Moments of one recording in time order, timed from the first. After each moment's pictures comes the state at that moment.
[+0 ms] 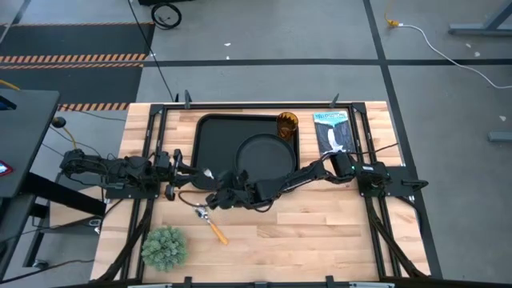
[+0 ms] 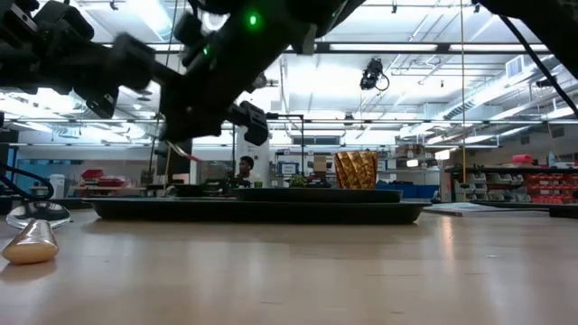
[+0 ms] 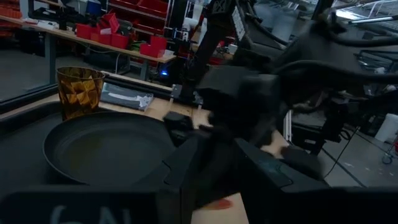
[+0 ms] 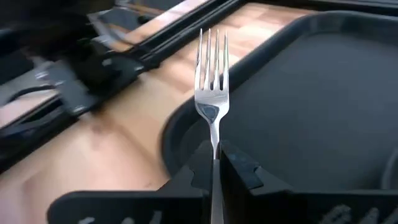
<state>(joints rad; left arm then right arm) -0.21 0.03 0.01 0.05 -0.24 -0.26 0.19 2.37 1.85 -0.09 0.74 0.73</state>
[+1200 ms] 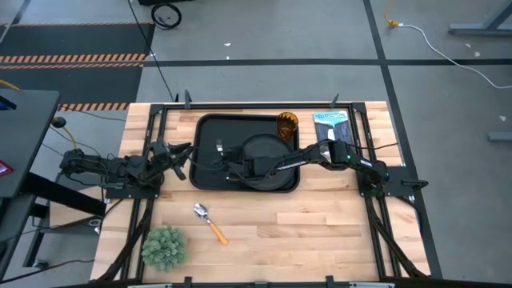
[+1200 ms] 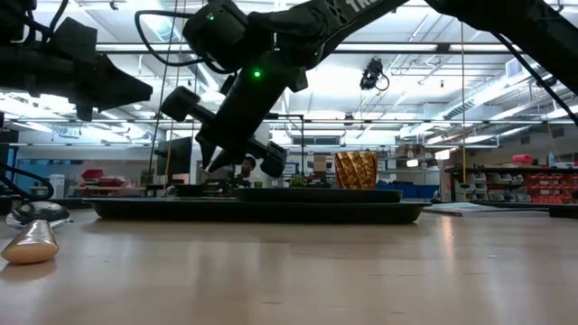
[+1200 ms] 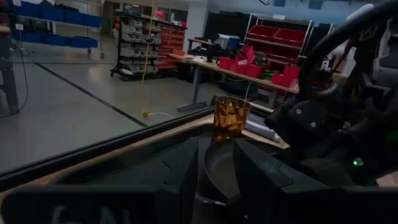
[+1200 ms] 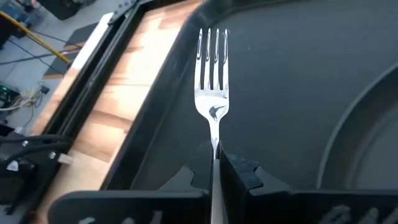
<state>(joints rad) -0.21 0.04 0.02 0.03 -0.85 -0.20 0.04 2.37 1.85 -0.24 0.70 1.20</state>
